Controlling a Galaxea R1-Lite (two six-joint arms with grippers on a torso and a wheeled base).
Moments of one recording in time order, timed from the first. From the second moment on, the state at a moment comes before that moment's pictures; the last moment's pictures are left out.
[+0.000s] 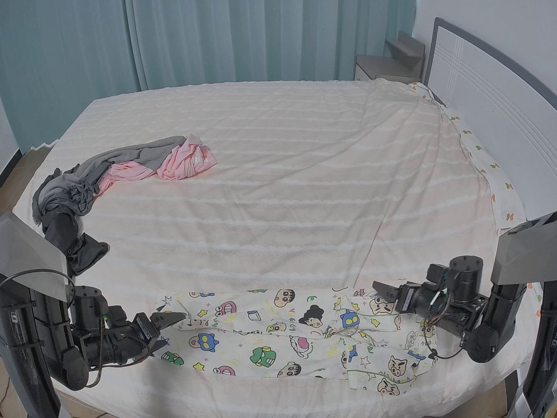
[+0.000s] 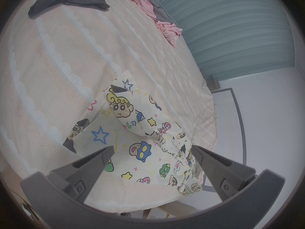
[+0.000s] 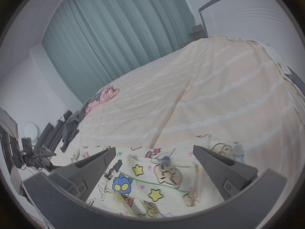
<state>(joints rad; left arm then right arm) -0.08 2.19 -0.02 -1.55 -0.45 -0.89 0.30 2.21 -0.28 -1.55 0.05 0.40</state>
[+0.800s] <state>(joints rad) -0.08 2.19 -0.02 -1.55 -0.45 -0.89 0.29 2.32 -0.32 -1.55 0.13 0.39</state>
